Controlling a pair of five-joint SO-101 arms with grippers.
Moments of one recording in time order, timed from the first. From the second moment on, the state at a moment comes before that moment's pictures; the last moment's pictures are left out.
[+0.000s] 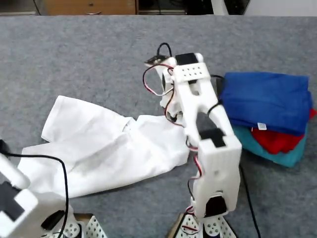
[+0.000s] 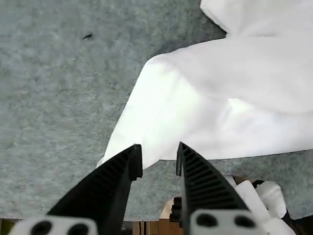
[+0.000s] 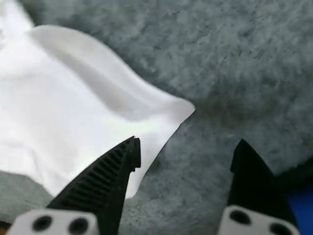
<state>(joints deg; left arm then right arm) -54.4 -2.5 2.7 100.2 -52.5 -14.2 34.6 -19.8 94.2 18.2</state>
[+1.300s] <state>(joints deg) -53.2 12.5 -5.3 99.5 -51.6 -16.2 49.5 -32.7 95.1 16.7</state>
